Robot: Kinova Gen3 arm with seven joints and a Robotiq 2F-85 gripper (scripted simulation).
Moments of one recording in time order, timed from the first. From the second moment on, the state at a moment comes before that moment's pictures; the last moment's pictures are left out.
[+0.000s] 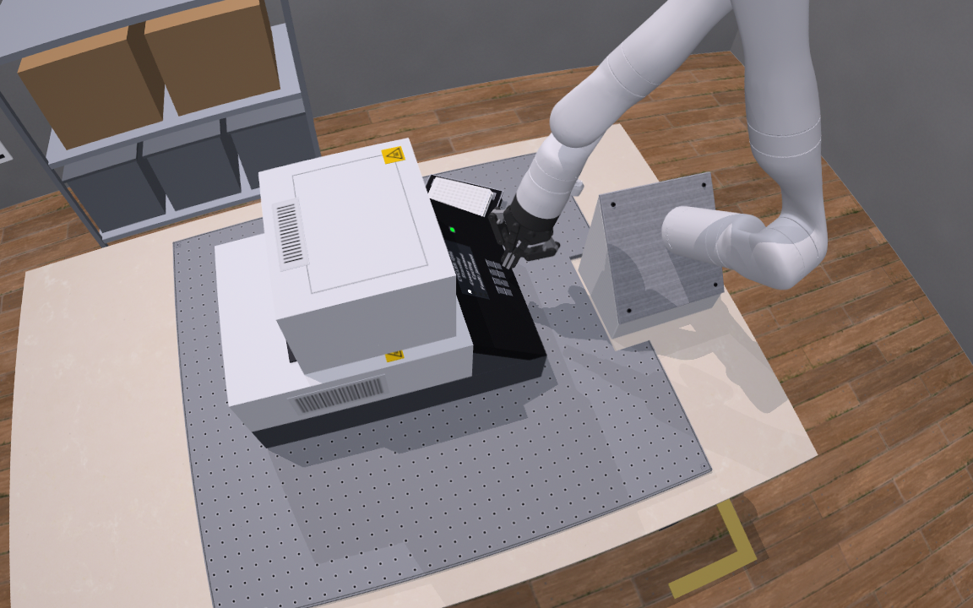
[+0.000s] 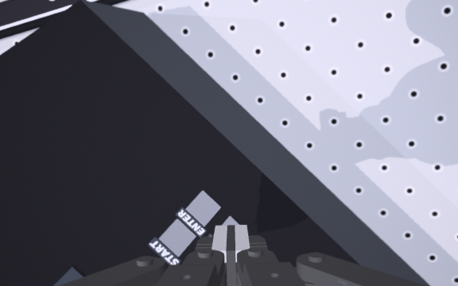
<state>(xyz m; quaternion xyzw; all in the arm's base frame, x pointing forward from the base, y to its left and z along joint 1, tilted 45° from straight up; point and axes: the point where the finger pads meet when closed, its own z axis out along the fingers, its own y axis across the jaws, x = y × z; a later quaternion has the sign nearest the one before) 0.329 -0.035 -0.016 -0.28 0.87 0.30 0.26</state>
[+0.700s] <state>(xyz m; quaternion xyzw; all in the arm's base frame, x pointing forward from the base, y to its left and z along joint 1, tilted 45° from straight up) 0.337 -0.029 -0.023 -0.28 0.87 0.30 0.26</state>
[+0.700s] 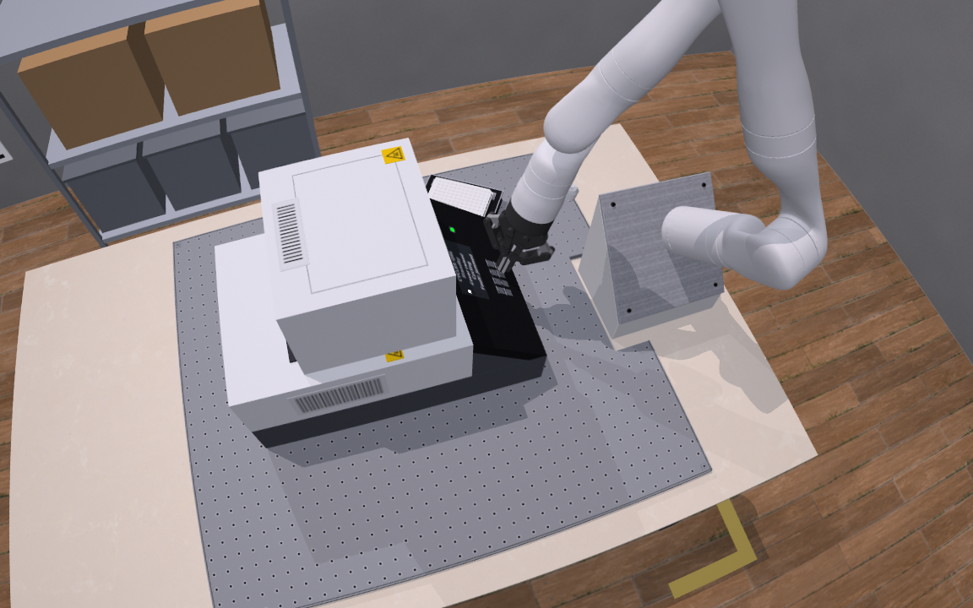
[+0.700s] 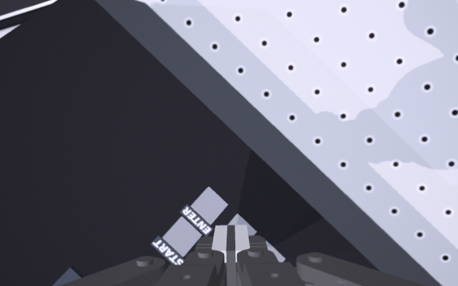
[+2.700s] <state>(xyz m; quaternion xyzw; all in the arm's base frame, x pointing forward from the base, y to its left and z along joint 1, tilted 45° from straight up) 0.343 -0.024 -0.028 -0.28 0.87 0.30 0.26</state>
